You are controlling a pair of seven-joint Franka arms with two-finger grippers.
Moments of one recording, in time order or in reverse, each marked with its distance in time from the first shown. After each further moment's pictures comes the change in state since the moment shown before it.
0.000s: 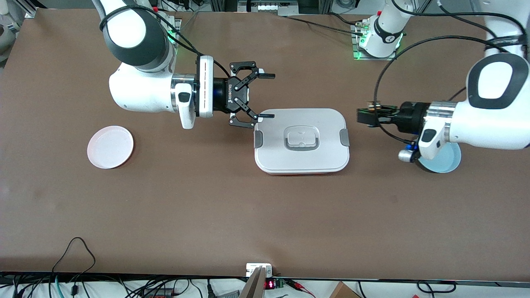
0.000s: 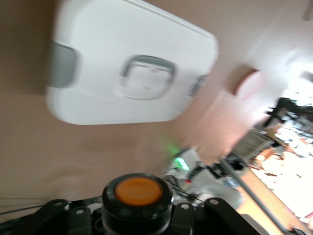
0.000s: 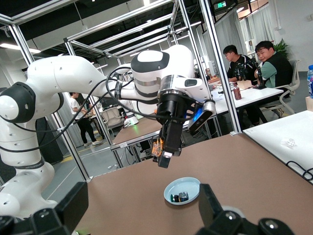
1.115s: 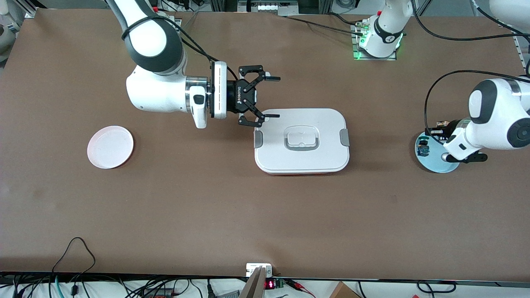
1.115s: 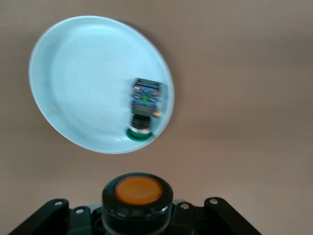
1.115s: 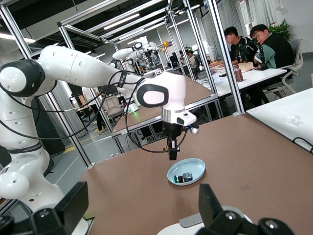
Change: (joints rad) left arm 0.234 -0.029 0.004 -0.495 0.870 0.573 0.367; right arm 0.049 0.007 0.000 -0.068 0.000 0.051 -0.028
